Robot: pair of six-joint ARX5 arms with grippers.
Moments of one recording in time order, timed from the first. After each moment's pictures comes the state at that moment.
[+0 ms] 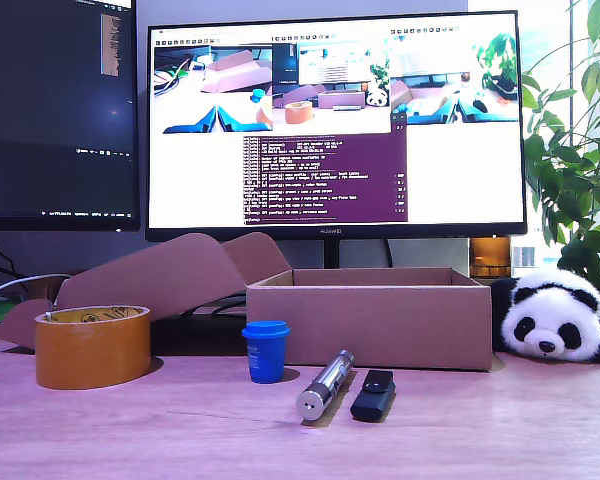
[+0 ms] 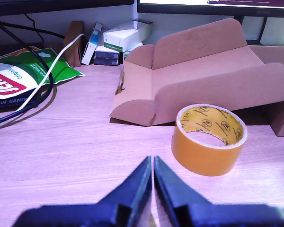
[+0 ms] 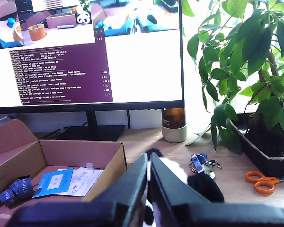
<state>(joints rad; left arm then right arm) -0.25 0.00 0.08 -0.37 -0.07 -0.15 0.15 0.18 0.08 0.12 0.06 0.05</state>
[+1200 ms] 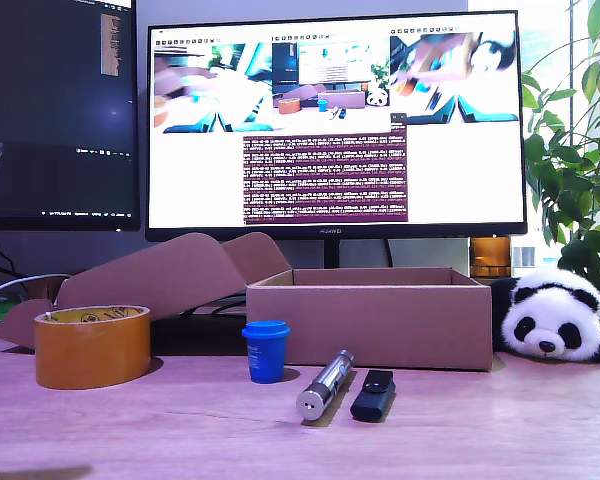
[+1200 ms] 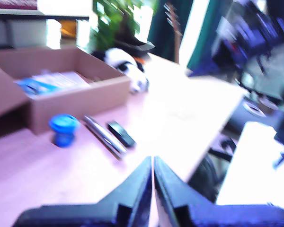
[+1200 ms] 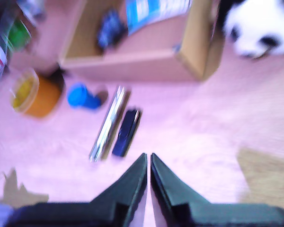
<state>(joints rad) -0.59 0.00 0.07 -0.29 0.51 -0.16 0.51 0.76 0.49 -0.47 -0.12 0.60</state>
